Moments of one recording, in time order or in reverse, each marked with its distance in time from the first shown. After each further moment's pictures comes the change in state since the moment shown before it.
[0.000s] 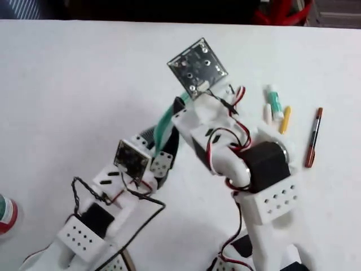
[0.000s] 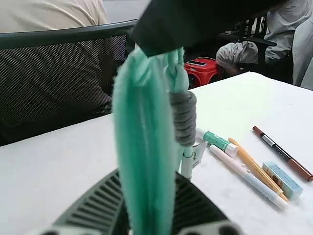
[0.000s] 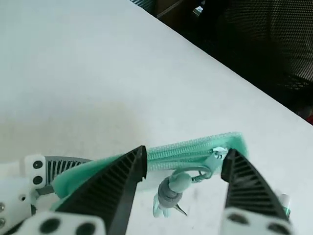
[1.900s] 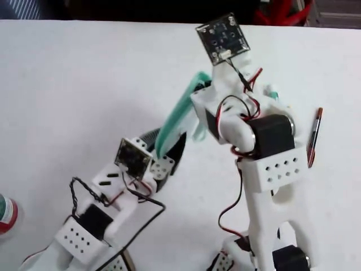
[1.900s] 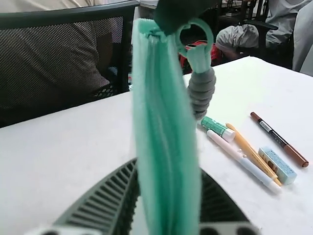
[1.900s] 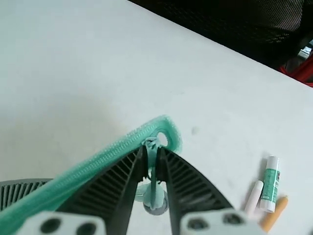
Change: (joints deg) left arm 0.7 -1.1 -2.1 7.7 2.3; right arm 7.1 10.4 -5.7 5.1 -3.9
